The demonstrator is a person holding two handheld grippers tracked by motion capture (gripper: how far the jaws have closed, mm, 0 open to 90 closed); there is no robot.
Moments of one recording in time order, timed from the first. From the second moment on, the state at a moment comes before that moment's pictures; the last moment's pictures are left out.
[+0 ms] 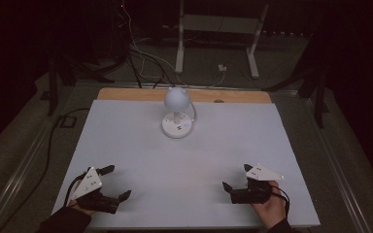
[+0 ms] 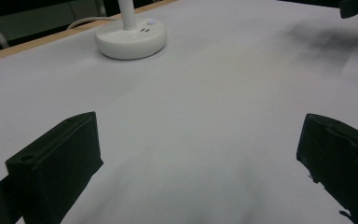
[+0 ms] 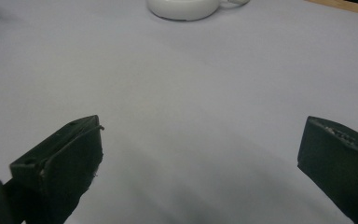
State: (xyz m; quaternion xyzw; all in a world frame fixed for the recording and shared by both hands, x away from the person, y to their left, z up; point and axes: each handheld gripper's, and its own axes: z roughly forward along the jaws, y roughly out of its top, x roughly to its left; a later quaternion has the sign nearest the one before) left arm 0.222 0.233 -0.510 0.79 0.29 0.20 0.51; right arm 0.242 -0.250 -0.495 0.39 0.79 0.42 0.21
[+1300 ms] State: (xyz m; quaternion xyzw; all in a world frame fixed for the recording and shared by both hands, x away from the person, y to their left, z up) left arm 0.220 0.231 -0.509 0.79 0.28 0.19 0.51; right arm 0.288 -0.222 -0.427 0.35 0.78 0.46 0.23
